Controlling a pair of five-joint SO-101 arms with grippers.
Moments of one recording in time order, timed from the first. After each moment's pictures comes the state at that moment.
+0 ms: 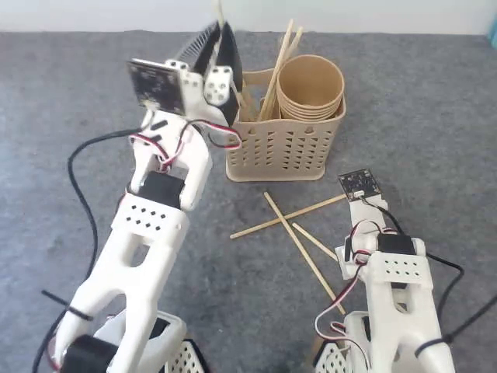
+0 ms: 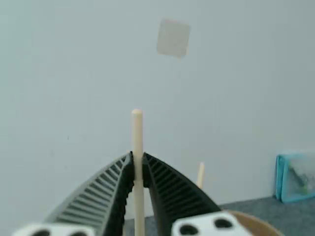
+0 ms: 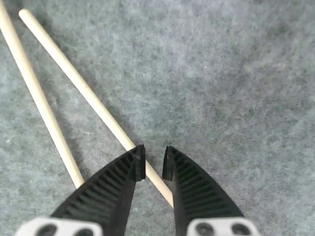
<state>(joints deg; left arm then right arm) 11.7 -28.1 39.1 -3.3 8.7 0.7 -43.3 70.9 59.3 18.5</state>
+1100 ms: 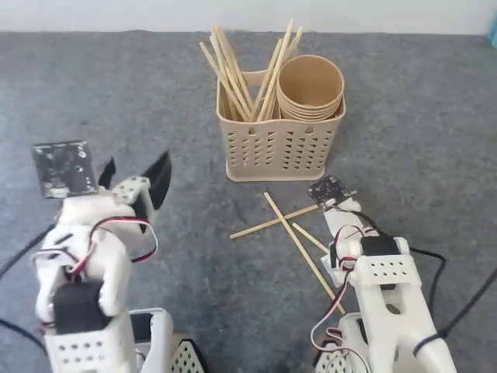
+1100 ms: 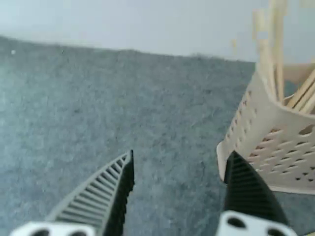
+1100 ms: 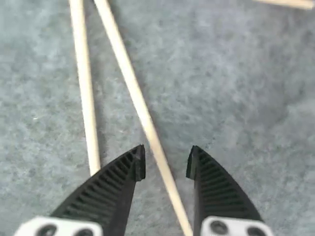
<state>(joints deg) -14.2 -75.4 52.0 67.0 7.1 -7.4 -43.3 72.4 57.9 25.8</state>
